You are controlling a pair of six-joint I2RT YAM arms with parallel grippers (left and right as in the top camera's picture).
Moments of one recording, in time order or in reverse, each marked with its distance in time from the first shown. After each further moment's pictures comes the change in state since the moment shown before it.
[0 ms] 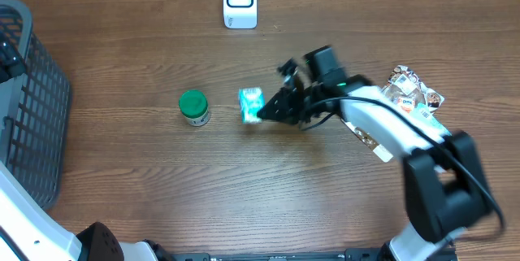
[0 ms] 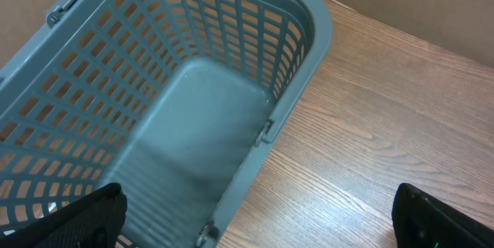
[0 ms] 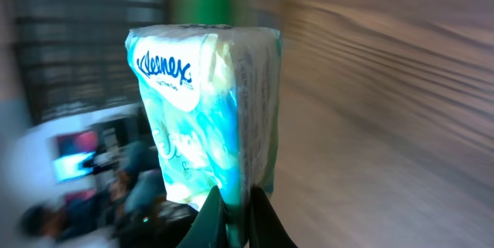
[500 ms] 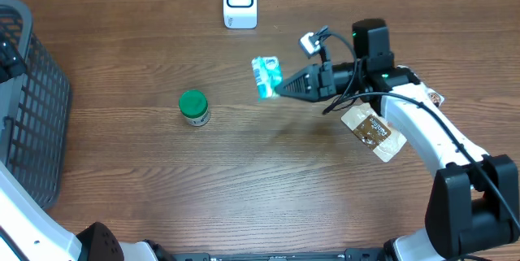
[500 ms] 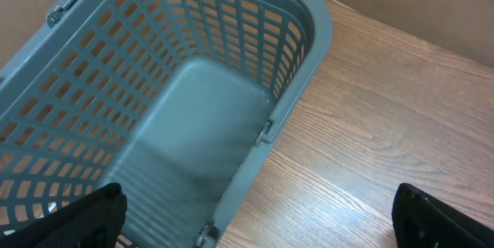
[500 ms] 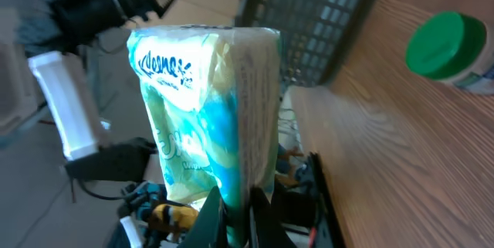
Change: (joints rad) left arm 0.000 0.000 0.000 0.000 0.000 0.000; right arm -0.174 -0.090 0.000 0.278 -0.591 0.111
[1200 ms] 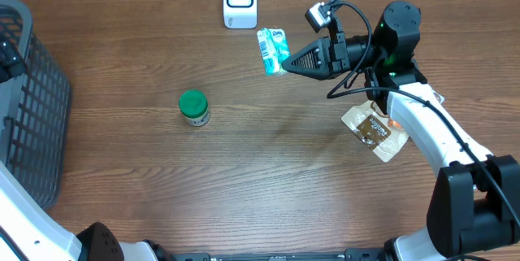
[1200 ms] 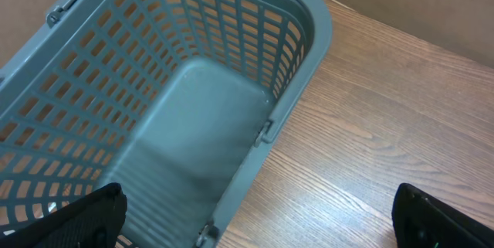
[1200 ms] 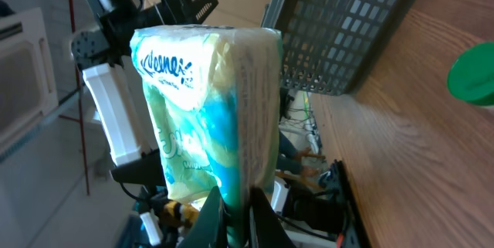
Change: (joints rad) left arm 0.000 0.000 0.000 0.000 0.000 0.000; right arm -0.026 0.000 0.000 0.743 -0.037 0.735
